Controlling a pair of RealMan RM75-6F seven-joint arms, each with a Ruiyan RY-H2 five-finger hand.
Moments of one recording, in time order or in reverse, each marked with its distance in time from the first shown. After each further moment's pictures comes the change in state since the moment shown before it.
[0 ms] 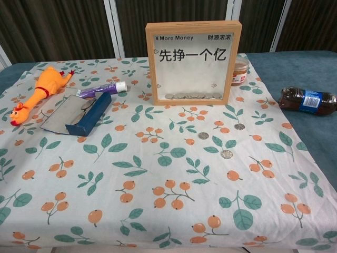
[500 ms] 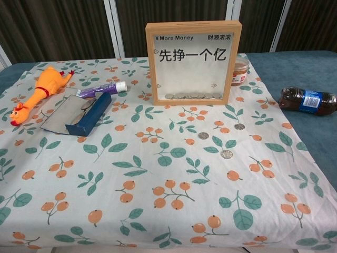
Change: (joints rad) left arm -0.018 0.011 -0.002 0.009 0.007 -0.025 -0.060; right arm 0.095 -0.135 -0.004 0.145 -0.116 -0.061 0.017
